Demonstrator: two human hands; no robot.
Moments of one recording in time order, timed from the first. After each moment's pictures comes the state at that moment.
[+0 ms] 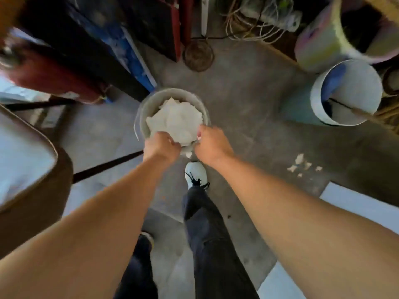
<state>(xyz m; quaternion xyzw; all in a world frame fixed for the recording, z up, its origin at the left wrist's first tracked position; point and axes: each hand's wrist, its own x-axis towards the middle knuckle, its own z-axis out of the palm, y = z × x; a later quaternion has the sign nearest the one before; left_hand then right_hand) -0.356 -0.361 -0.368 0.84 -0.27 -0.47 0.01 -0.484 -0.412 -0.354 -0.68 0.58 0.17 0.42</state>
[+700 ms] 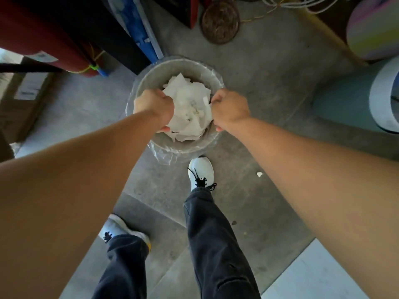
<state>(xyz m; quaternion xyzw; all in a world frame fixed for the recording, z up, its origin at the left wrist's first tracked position) -0.314 -0.405 -0.481 0.86 -0.12 -0.49 0.07 -0.464 -0.463 -0.485 -0.59 0.64 0.11 0.47</state>
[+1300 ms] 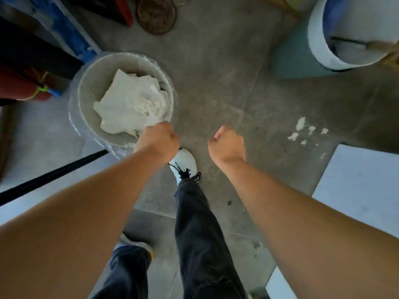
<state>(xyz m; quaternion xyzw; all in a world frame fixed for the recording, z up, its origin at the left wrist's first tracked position) -0.437 -0.352 -0.469 0.76 -0.45 -0.46 -0.11 -0.602 -0.357 -0.474 -0.46 0.77 0.09 0.43</state>
